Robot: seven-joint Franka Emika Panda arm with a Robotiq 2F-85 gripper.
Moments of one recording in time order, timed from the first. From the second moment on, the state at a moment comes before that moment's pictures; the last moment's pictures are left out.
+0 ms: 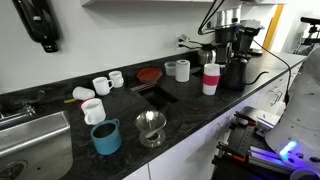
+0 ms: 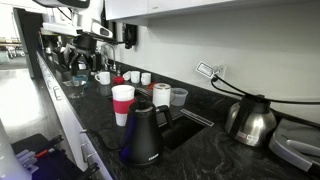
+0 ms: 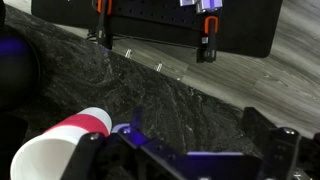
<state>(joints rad) 0.07 -0.69 -0.03 -2.70 0.04 1.84 -0.15</state>
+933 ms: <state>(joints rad) 0.02 -0.68 -0.03 -2.69 -0.04 2.00 -0.09</state>
